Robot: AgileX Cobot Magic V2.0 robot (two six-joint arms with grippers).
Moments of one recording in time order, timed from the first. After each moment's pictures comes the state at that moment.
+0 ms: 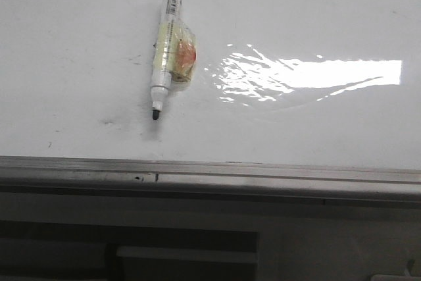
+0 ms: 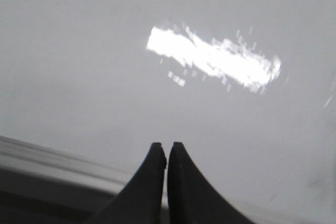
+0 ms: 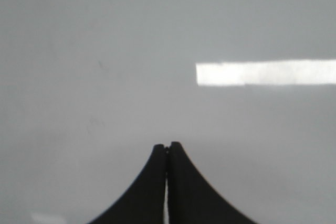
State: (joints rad) left arm -0.13 0.00 0.00 -0.52 0.18 0.05; right arm 0.12 -0.01 0.01 -0.04 -0.02 0.12
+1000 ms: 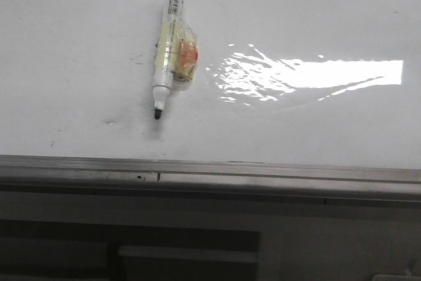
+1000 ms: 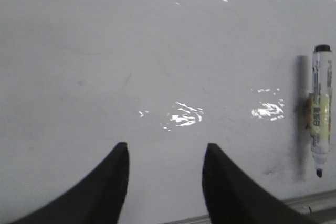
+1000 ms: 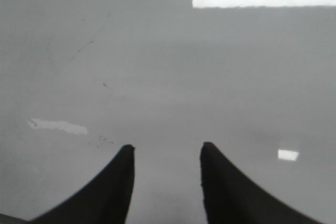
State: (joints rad) left arm -0.17 0.60 -0.54 -0.53 0.49 0.40; right arm 0.13 0.40 -0.52 -0.01 0.52 0.04
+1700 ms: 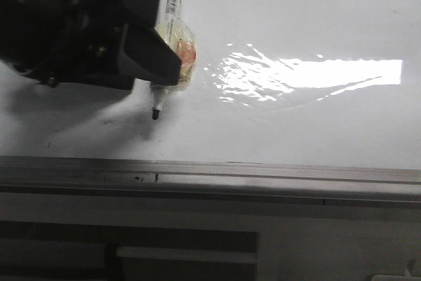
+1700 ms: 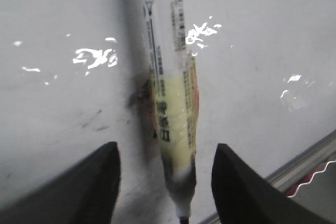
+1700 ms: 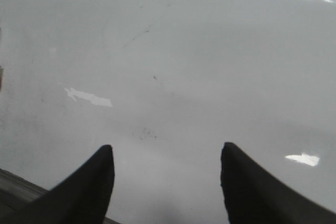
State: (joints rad) left arm -0.81 1.27 -0.67 -0.76 0.02 0.44; right arm 0.28 0.46 -0.55 -0.03 0.53 0.03
